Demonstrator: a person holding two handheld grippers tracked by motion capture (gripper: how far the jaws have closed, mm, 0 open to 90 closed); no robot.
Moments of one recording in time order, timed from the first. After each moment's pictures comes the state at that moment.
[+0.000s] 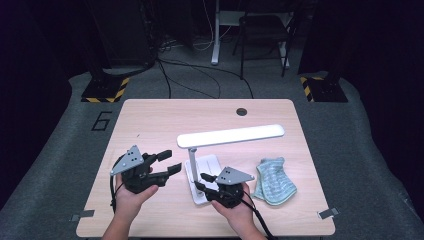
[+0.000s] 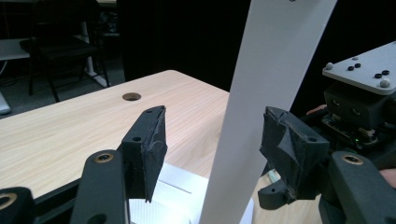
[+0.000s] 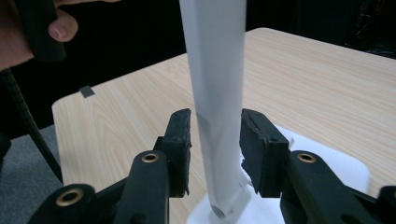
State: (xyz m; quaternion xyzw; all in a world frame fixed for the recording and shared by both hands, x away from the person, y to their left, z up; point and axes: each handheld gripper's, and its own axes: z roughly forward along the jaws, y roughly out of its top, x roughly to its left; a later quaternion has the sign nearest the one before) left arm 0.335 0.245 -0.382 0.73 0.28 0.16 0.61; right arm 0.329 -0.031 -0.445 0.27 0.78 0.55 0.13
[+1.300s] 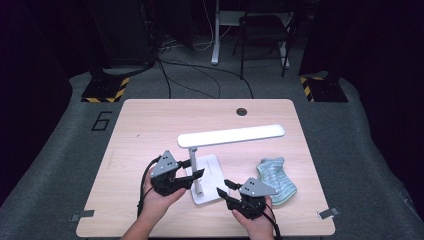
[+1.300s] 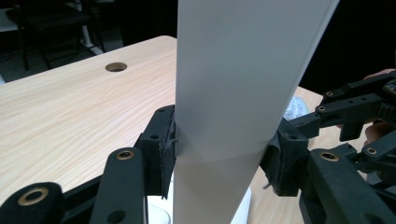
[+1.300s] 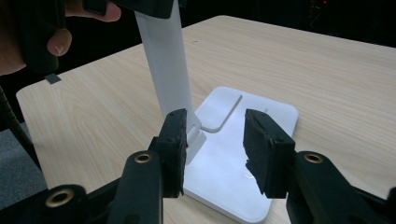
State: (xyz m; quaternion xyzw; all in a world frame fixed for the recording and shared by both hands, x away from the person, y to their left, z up) left arm 0.344 0.184 -0.409 0.77 0.28 0.16 0.55; right arm 0.303 -0.084 -0.458 0.32 0.76 0.54 0.17
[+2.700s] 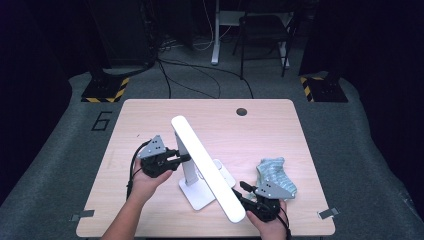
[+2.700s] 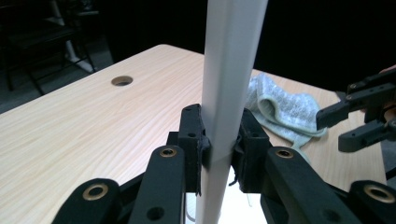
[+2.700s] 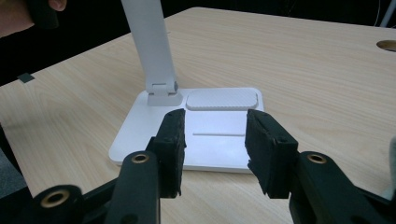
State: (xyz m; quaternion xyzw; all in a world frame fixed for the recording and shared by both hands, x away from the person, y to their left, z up) left arm 0.393 0.218 -0.404 0.78 0.23 0.14 0.56; right arm 0.299 -0.121 -0.470 0.37 0.75 0.53 0.18
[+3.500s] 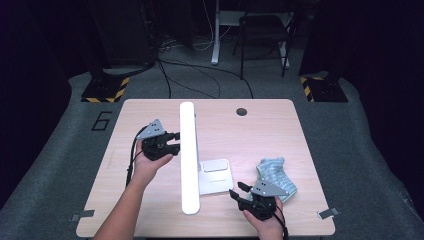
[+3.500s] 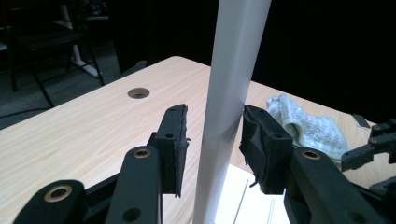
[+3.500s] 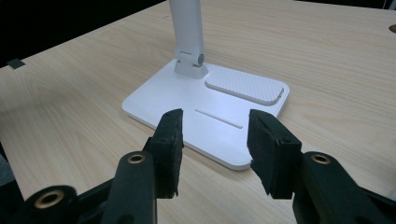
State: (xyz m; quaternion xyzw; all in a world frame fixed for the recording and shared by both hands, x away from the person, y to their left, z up) left arm 0.435 0.227 -0.395 0.77 0.25 0.14 0.58; right arm 0.307 -0.115 -0.480 0.37 0.76 0.50 0.17
